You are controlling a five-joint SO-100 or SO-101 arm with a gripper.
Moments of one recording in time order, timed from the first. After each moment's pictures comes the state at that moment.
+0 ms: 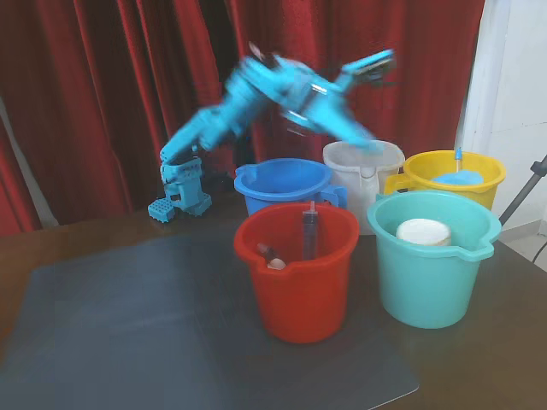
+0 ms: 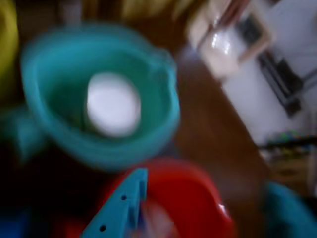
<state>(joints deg) -29.8 45.5 -2.0 83.3 46.5</state>
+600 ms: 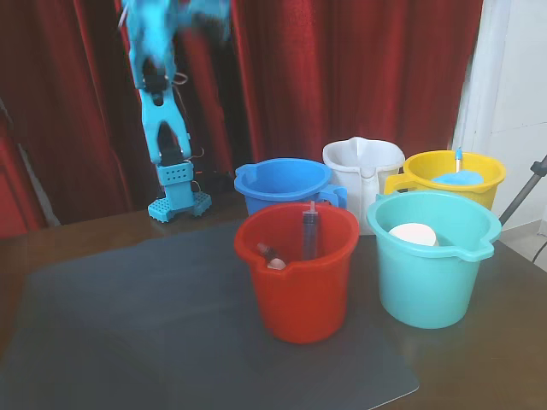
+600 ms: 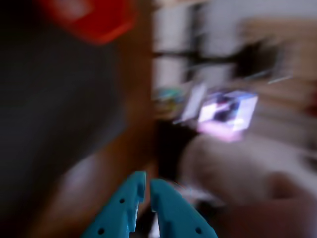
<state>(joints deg) -2.5 125.9 73.7 91.8 -0.9</state>
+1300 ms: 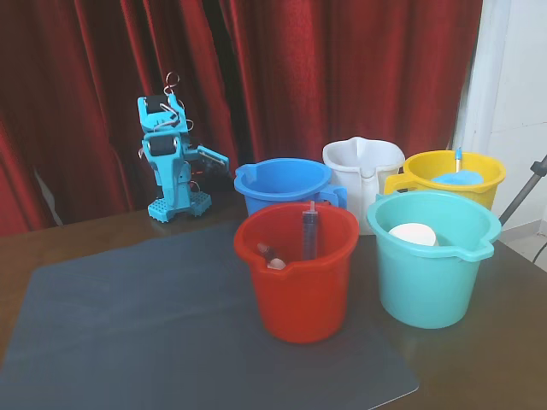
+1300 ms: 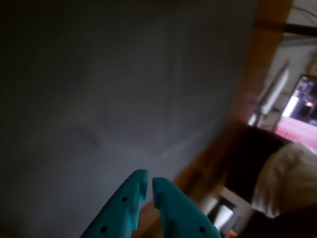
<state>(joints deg) 0.3 180.2 168.1 62.1 -1.1</state>
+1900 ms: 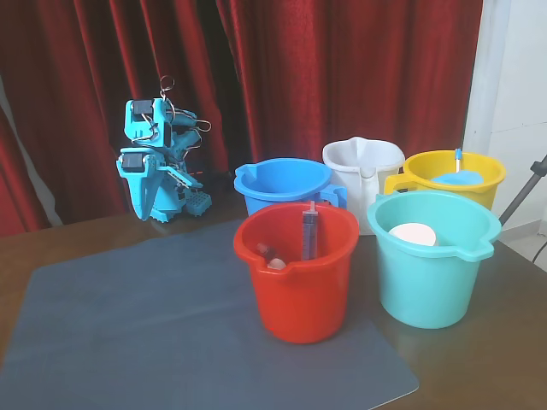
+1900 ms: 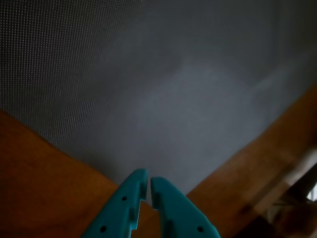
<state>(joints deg) 23.1 181.8 168.4 75.8 -1.2</state>
